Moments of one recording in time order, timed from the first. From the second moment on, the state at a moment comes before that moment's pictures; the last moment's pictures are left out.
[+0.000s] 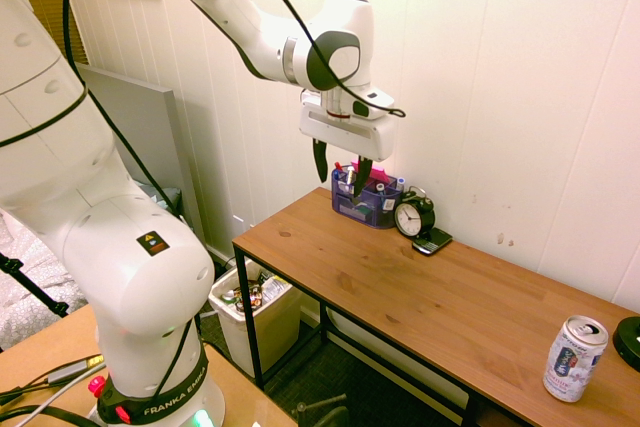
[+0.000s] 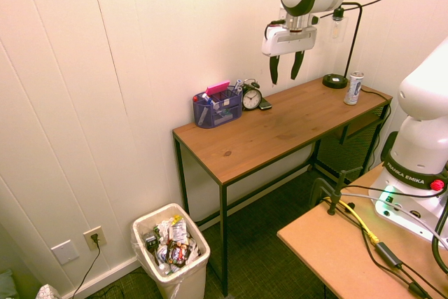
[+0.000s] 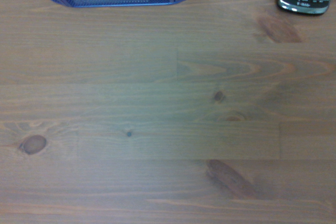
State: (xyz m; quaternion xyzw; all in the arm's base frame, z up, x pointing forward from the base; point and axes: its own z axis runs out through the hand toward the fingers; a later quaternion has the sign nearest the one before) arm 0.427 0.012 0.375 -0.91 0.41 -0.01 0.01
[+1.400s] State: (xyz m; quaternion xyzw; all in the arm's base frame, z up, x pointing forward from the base) arm 0.401 -0.354 0.262 -0.65 0.76 0.04 0.00
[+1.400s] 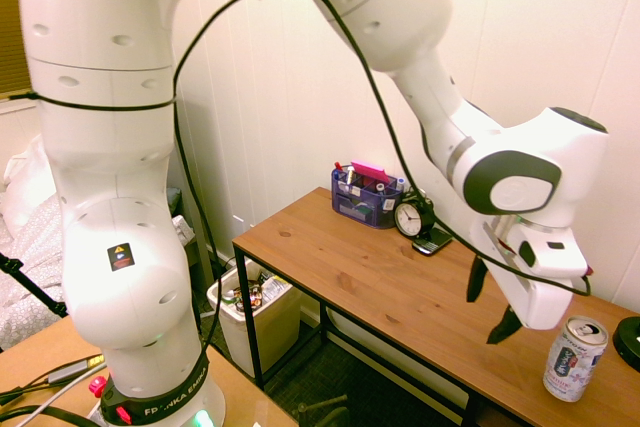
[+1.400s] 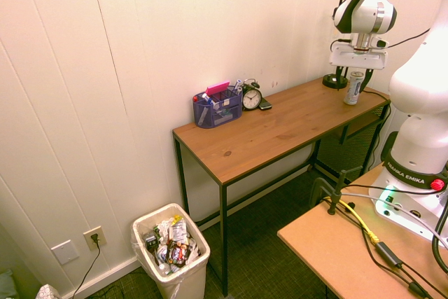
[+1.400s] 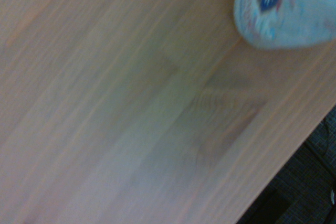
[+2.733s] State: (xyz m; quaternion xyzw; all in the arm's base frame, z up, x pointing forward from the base) arm 0.457 -0.441 0.246 -0.53 0.84 0.03 -0.06
